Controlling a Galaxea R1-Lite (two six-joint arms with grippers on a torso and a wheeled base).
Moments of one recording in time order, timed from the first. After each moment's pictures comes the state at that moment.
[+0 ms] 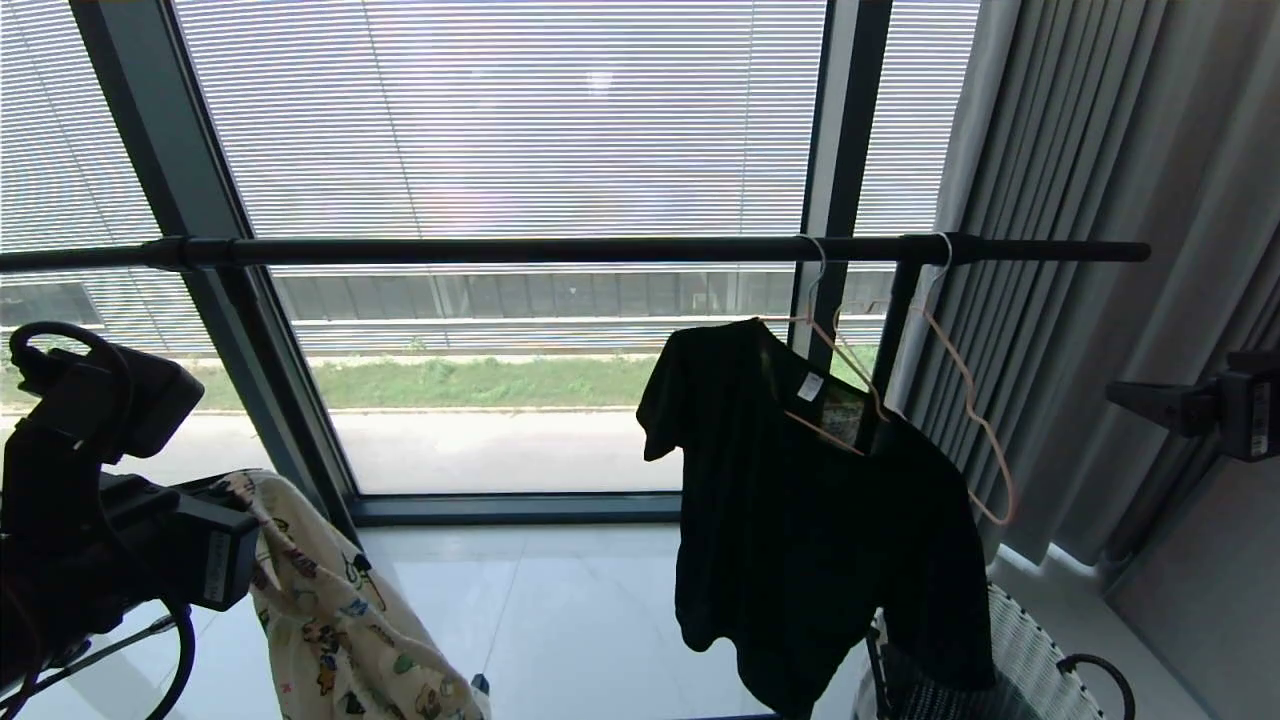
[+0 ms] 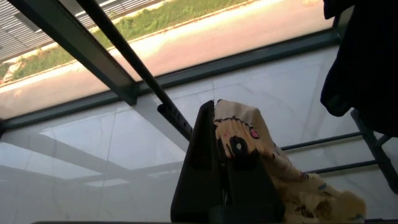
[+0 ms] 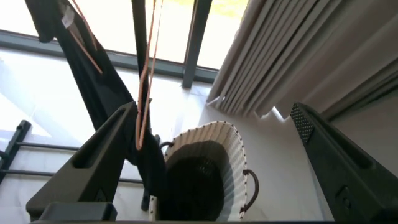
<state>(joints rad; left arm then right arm) -0.19 1.13 -0.53 -0.22 0.20 0.28 0.16 1.21 -0.90 0.00 -0.01 -0.11</state>
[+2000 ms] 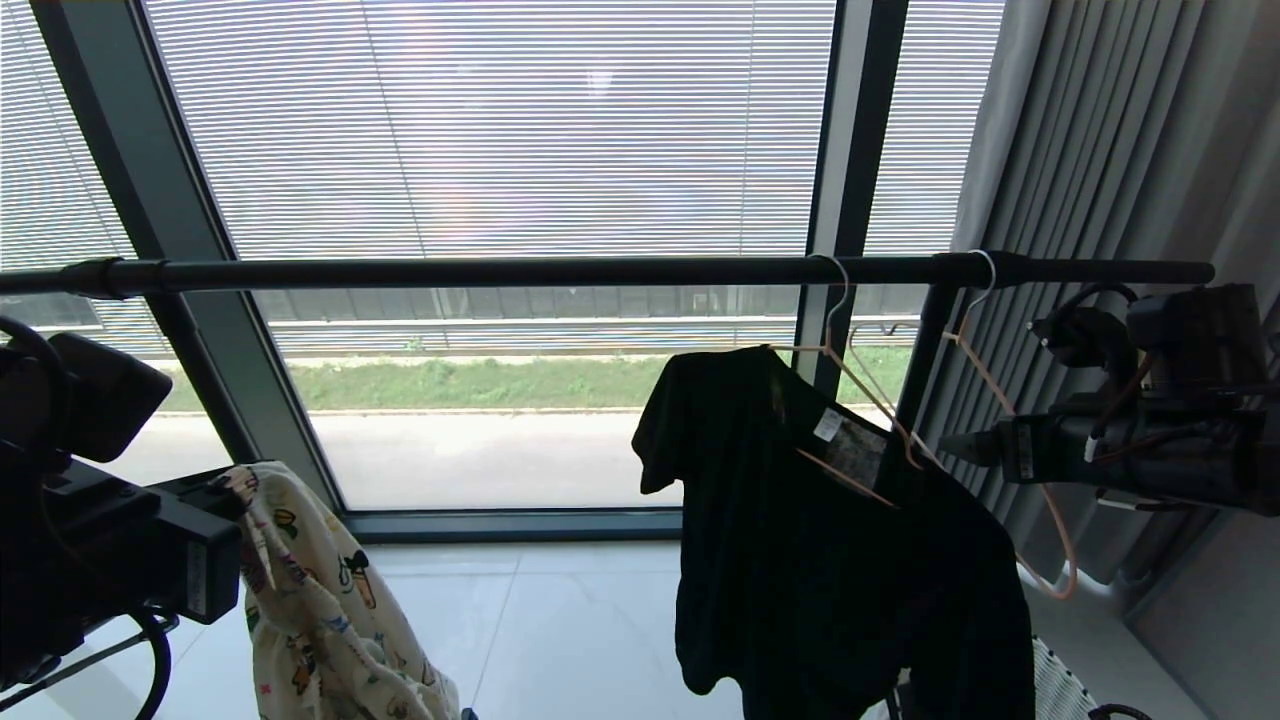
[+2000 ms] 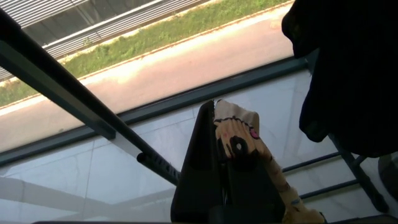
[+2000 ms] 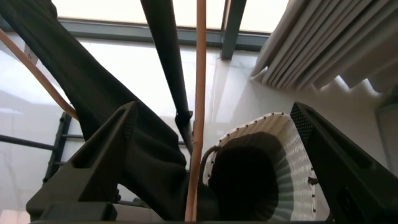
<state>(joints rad) -0.22 1.07 -0.53 -0.22 0.08 0.28 0.30 1.60 -0.88 -0.17 -0.07 0.13</state>
